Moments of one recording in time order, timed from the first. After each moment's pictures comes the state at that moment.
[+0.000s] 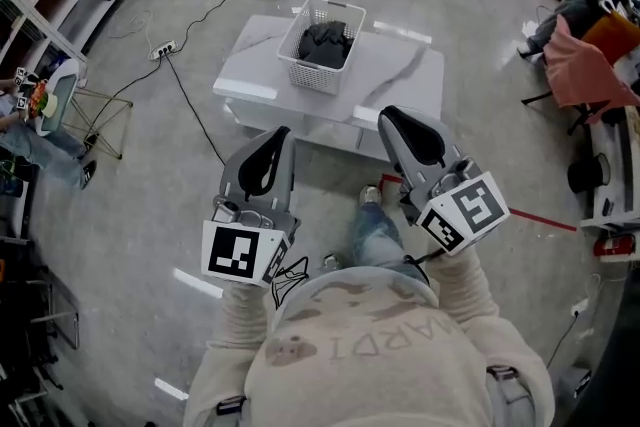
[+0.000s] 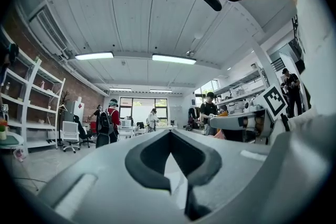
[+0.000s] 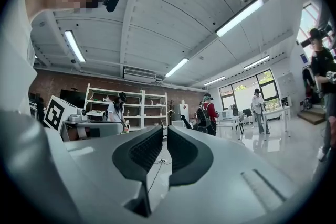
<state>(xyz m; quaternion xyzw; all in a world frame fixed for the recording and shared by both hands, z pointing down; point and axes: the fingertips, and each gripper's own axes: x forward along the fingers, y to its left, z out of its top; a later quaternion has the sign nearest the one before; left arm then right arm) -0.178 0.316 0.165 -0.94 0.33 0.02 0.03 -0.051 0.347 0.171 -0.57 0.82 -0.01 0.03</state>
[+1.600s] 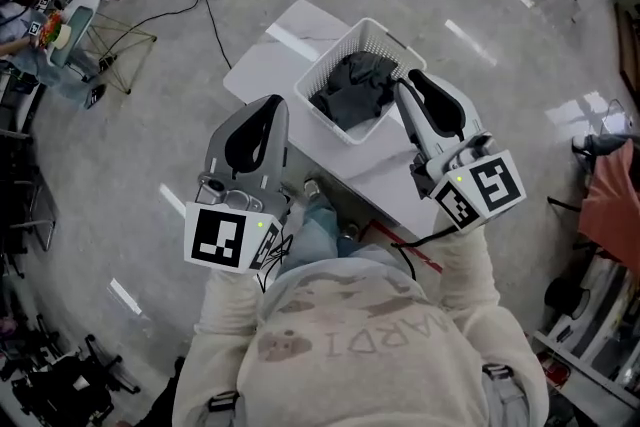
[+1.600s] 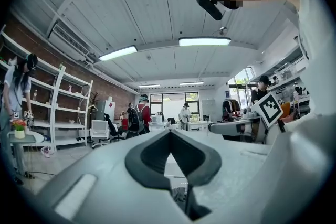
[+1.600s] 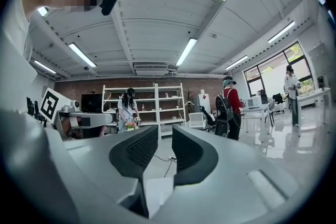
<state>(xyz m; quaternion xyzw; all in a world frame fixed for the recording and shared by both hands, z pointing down) -0.067 -0.003 0.182 -0.87 0.50 0.00 0.01 0.087 -0.033 0.209 -0.43 0.90 -0.05 0.01</state>
